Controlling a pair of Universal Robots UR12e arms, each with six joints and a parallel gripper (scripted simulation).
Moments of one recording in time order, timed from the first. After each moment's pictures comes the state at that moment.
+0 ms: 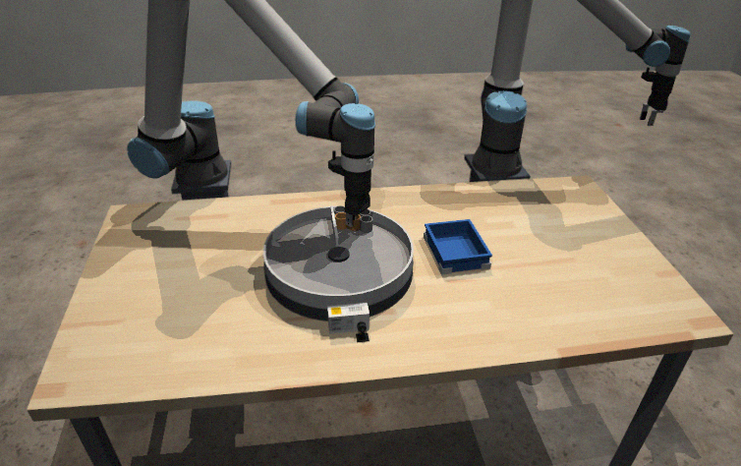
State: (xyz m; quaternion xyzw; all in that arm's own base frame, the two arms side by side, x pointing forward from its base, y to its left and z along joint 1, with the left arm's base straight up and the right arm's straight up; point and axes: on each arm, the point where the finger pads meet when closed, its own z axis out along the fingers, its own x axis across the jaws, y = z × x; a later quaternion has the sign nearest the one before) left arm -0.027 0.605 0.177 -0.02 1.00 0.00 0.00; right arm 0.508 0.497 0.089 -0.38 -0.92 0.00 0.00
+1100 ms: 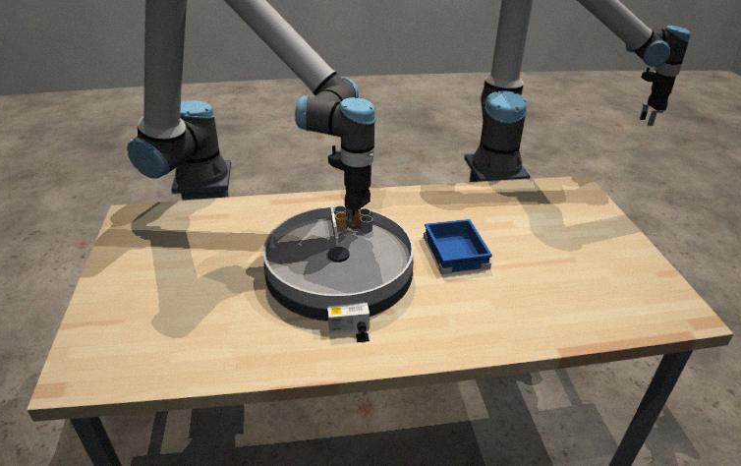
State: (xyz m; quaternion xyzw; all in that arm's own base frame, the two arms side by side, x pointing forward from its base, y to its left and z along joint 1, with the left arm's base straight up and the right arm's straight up) left arm -0.027 0.605 0.177 -0.02 1.00 0.00 0.00; right arm 0.508 0.497 0.105 -0.38 -0.92 0.00 0.00
